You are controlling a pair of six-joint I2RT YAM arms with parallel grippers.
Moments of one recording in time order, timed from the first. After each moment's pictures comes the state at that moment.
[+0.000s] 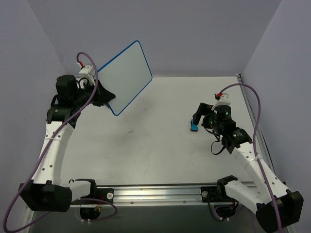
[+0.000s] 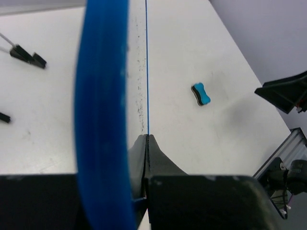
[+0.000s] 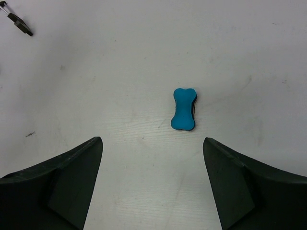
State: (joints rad) left arm -0.09 1.20 1.31 -0.49 0.59 -0.25; right arm 0.31 0.96 0.78 -0.35 0.13 0.41
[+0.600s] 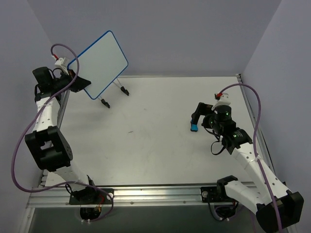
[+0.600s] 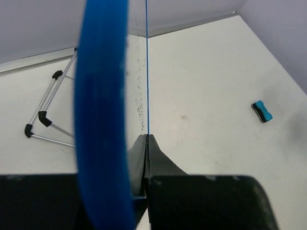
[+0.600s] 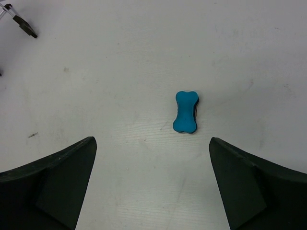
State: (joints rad) left arm 0.33 1.71 1.47 -0.10 1.01 -0.12; right arm 0.32 0.95 0.78 -0.33 0.12 0.40
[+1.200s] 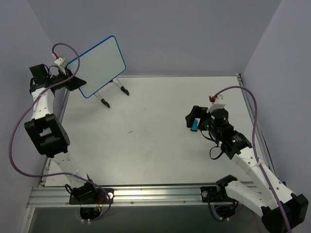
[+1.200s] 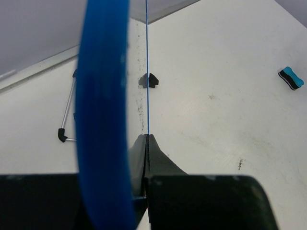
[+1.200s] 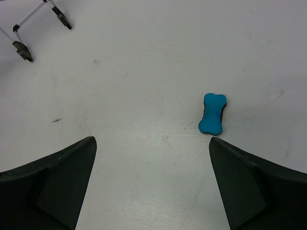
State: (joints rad) left arm 0.38 1.97 1.77 -0.40 1.14 0.28; right arm 0.43 0.90 0.76 -0.29 0.13 0.40
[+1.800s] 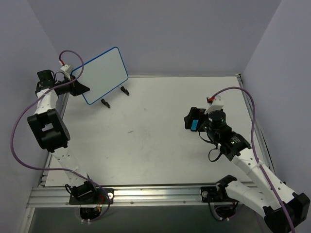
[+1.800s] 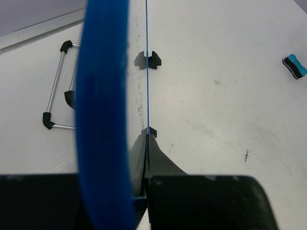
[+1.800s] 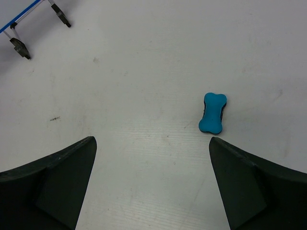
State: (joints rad) left arm 0.38 2.10 1.79 -0.46 1.14 0.36; right arm 0.49 0.89 0.76 -0.30 0.20 0.40
